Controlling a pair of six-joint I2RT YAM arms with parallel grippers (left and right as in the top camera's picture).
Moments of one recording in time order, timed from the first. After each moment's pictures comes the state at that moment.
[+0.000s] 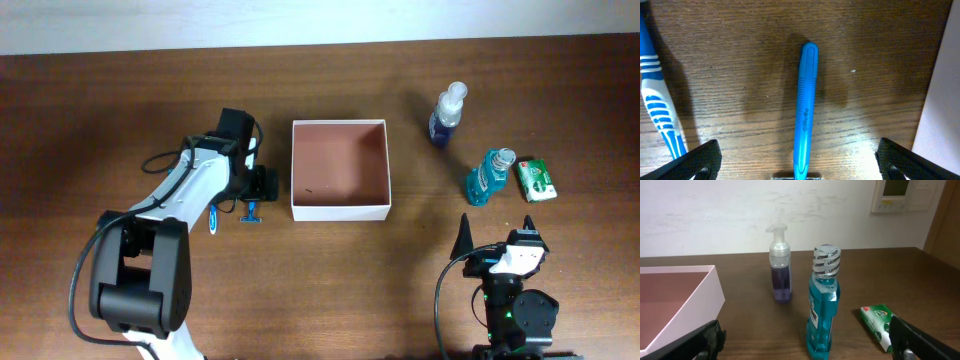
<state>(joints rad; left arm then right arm) -0.22 1.92 1.28 -0.77 0.02 -0.21 -0.08 0.01 0.01 -0.07 0.02 0.00</state>
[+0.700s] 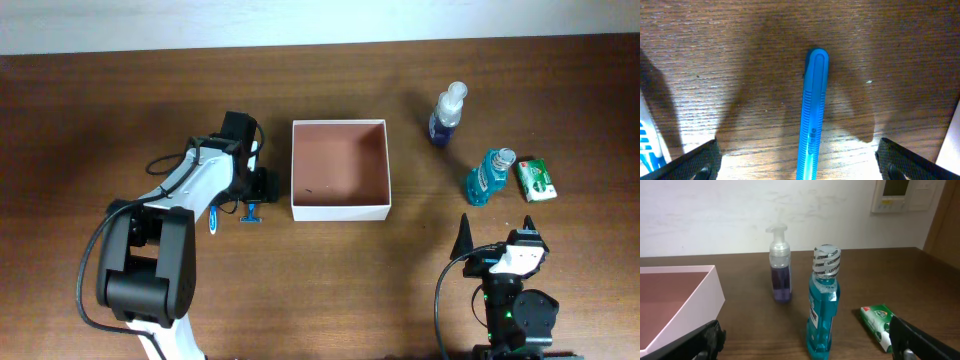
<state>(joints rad) -0.22 1.98 1.29 -0.74 0.02 -0.21 -0.08 0.01 0.01 -0.07 0.02 0.00</state>
